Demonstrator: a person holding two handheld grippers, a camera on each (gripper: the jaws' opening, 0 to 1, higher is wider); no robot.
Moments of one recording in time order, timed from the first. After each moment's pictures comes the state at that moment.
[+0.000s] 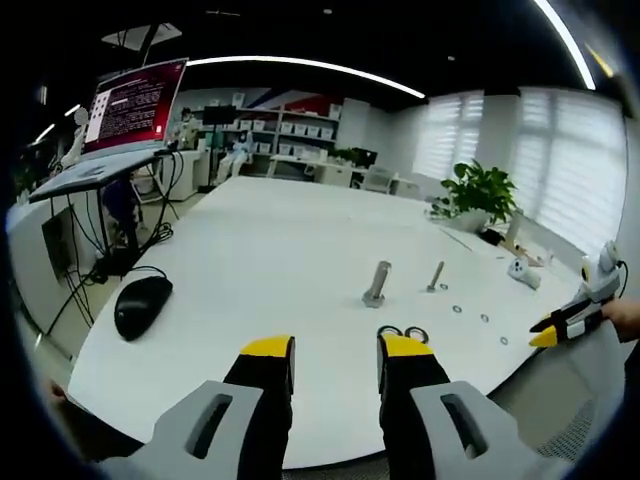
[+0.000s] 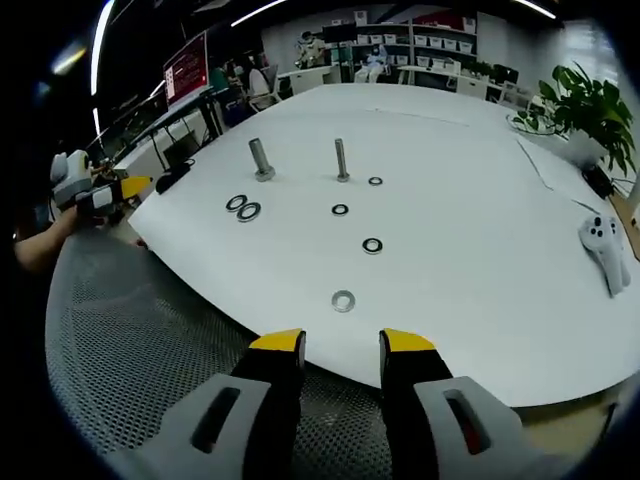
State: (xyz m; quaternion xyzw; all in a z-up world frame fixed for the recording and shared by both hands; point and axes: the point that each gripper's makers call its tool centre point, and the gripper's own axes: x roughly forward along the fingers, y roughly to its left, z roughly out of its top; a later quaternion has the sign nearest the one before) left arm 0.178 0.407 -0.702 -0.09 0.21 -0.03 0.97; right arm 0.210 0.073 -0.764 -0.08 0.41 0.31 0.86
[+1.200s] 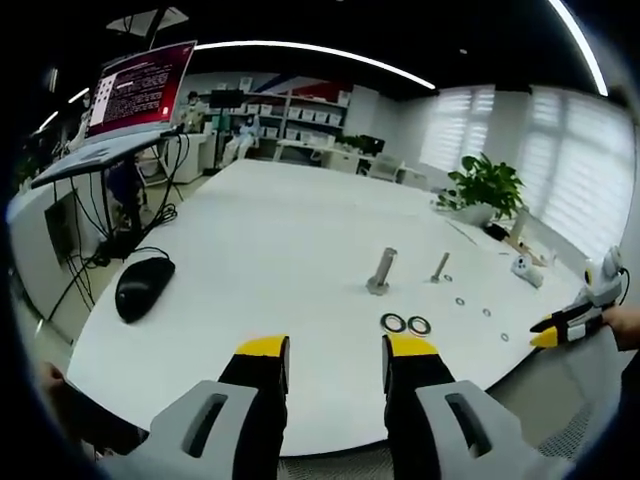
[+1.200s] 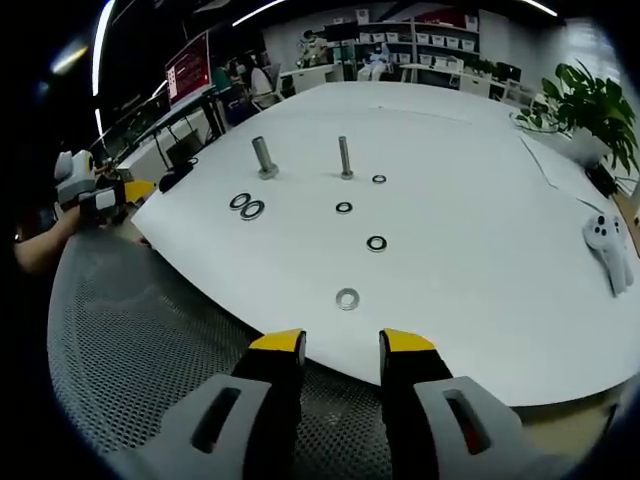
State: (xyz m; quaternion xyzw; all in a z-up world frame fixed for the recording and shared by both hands) left arm 0.174 0.408 -0.712 -0.11 0.24 -0.02 0.96; right arm 0.207 0.075 -0.765 -0.08 0.41 0.31 0.85
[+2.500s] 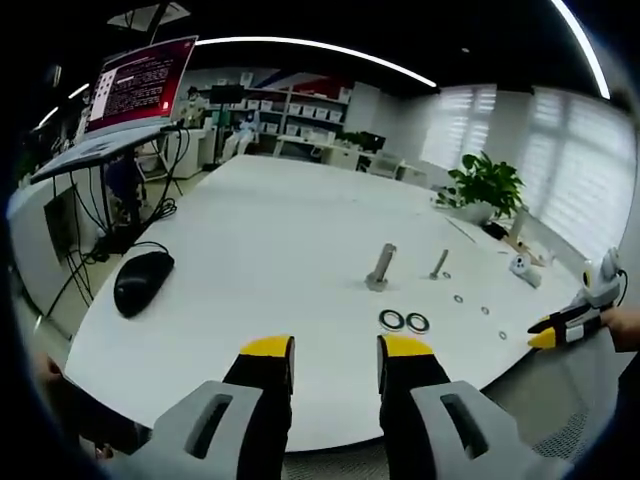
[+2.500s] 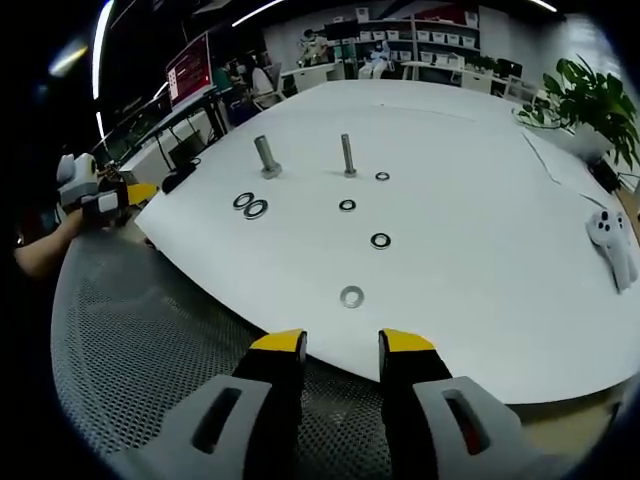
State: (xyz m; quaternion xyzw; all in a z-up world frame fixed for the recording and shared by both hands) left arm 0.170 0.407 -0.715 -0.12 0.25 -0.02 0.96; right arm 0.205 0.076 -0.766 -0.07 0.42 0.32 0.85
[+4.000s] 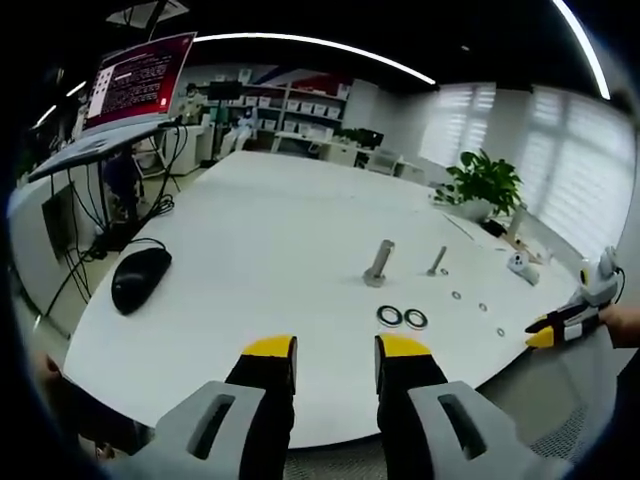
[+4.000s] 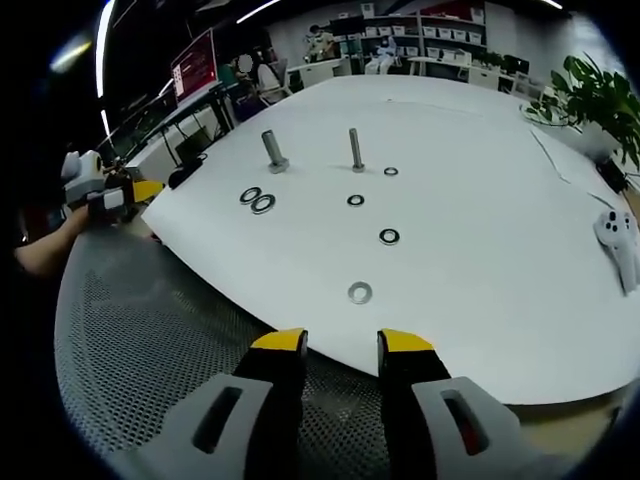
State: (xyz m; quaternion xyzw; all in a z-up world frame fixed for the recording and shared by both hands) left arm 0.169 0.406 -0.718 -0.12 0.26 -0.03 0.96; right arm 0.199 0.080 -0.768 -0.07 0.43 0.34 0.83
